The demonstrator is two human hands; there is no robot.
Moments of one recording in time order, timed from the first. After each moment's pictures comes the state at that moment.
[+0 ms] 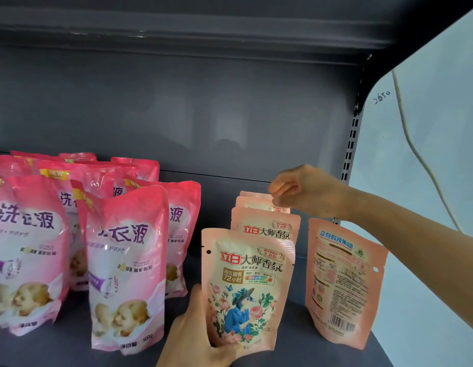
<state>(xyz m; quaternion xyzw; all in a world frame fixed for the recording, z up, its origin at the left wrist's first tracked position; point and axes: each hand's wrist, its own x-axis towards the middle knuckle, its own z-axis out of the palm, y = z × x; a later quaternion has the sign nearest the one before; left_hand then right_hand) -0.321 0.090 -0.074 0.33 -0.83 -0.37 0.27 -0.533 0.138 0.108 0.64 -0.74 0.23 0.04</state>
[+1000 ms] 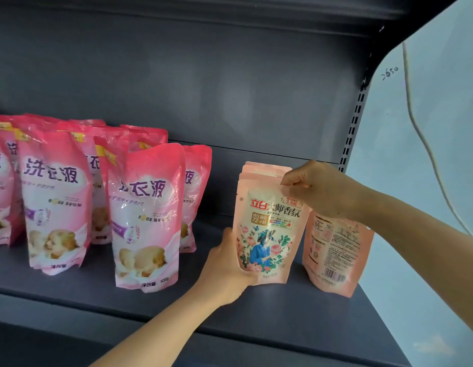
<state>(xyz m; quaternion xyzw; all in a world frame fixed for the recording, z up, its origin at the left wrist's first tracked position) -0.359 0.090 -0.072 0.30 -0.81 -0.40 0.30 -0.490 0.184 0.078 0.65 -0.74 0.18 0.07</state>
